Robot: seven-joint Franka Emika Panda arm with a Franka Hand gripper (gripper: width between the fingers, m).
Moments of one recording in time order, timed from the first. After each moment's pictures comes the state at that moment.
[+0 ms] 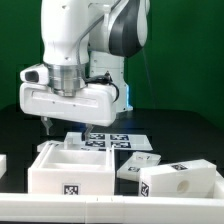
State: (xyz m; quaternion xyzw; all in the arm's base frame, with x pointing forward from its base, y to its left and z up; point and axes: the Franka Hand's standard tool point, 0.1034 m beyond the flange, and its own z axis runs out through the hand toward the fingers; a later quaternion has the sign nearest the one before) arm 0.400 -0.104 0.027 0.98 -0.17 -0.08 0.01
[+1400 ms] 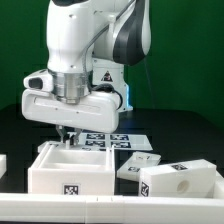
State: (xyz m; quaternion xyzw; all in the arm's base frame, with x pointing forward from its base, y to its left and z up) arm 0.400 -0.101 0.016 0.99 -0.15 -0.08 0.02
